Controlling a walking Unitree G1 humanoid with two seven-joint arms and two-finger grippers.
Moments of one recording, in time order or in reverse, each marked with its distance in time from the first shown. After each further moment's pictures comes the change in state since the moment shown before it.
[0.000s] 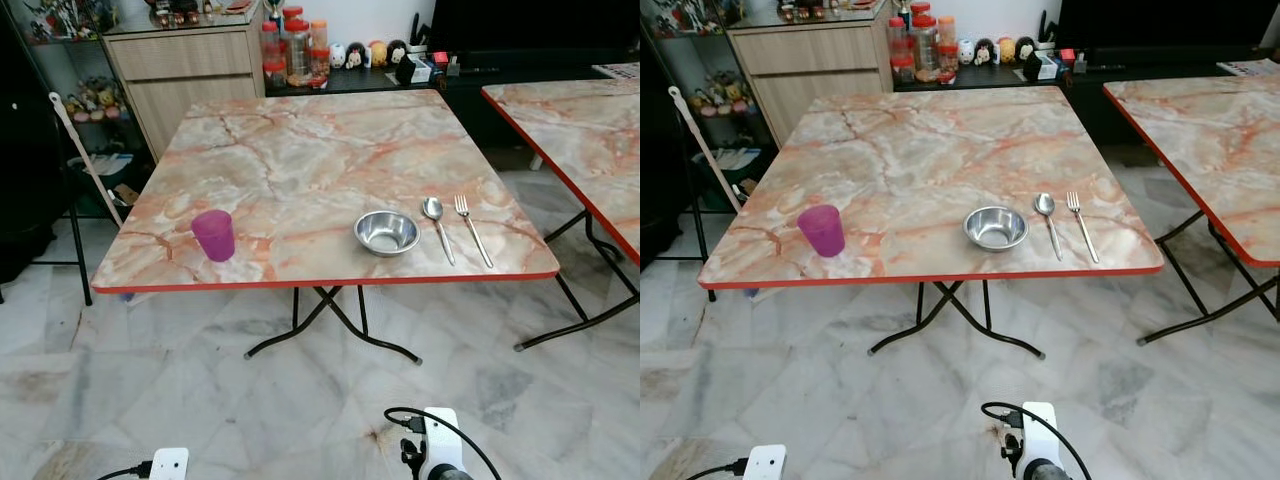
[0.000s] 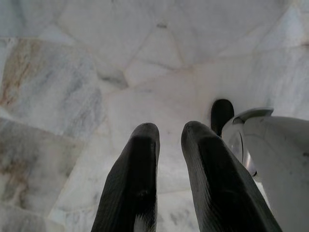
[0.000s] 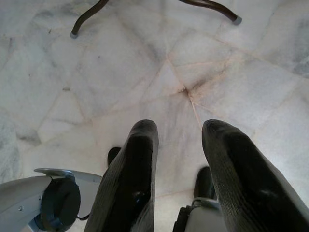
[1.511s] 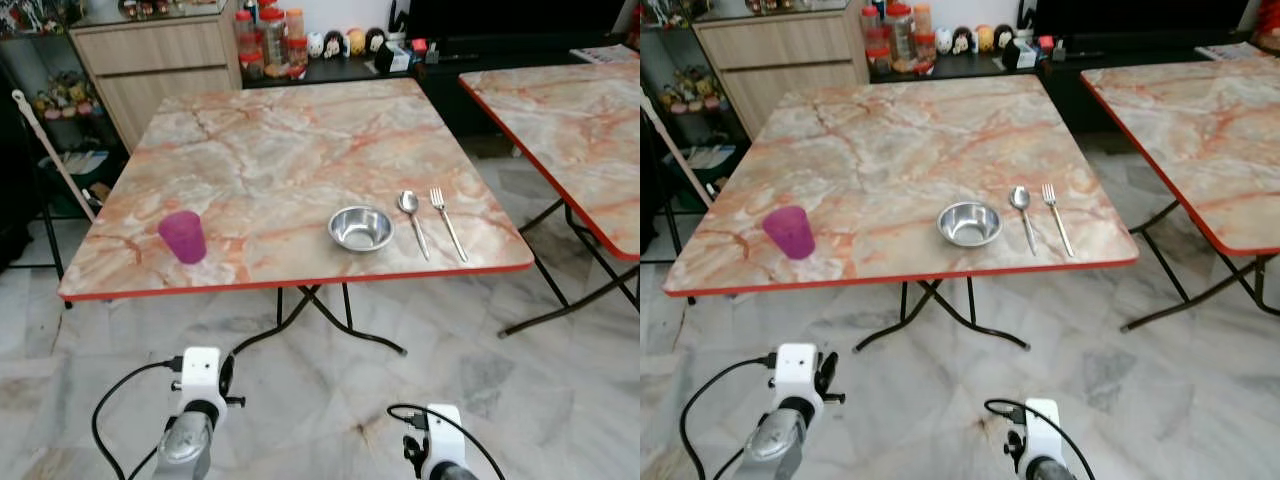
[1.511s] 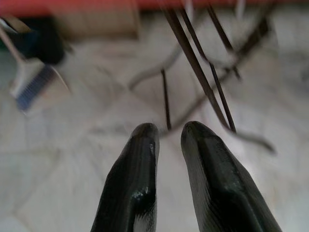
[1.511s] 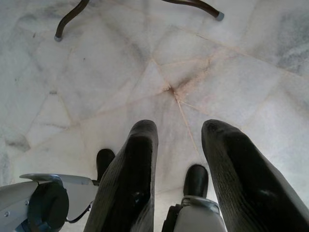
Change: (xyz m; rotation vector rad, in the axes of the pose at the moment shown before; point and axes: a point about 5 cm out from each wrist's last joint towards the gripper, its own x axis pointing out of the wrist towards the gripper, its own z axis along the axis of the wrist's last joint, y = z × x) left arm -0.023 -0.034 0.140 -0.055 -0.771 -0.104; right arm 0.000 -0.004 0.004 0.006 -0.013 -0.012
